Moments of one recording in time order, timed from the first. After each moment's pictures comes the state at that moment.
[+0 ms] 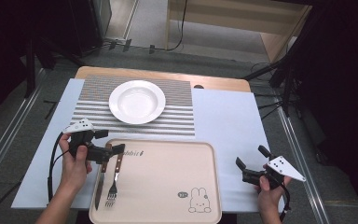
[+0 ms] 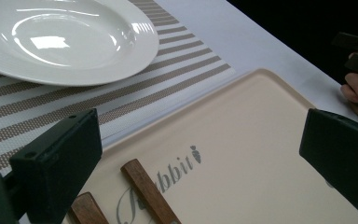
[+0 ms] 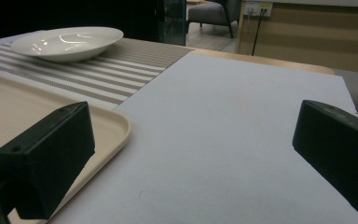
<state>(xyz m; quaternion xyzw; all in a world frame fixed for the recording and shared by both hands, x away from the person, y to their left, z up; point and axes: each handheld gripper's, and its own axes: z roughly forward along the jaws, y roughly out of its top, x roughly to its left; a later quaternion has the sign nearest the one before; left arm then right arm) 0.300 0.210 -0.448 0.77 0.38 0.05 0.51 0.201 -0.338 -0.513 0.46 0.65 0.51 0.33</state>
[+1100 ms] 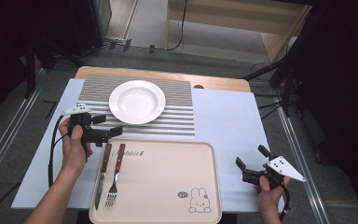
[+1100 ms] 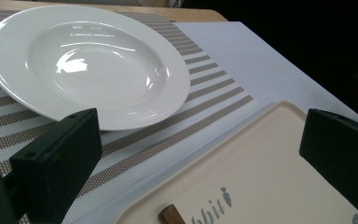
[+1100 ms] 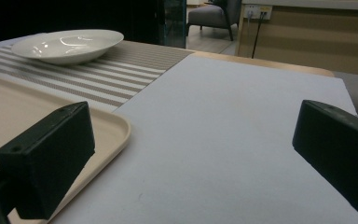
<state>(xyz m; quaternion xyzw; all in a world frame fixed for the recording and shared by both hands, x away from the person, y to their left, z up) 0.342 0.216 -0.434 0.75 0.41 0.06 0.52 0.202 -0.338 -0.514 0.45 0.65 0.52 0.33</state>
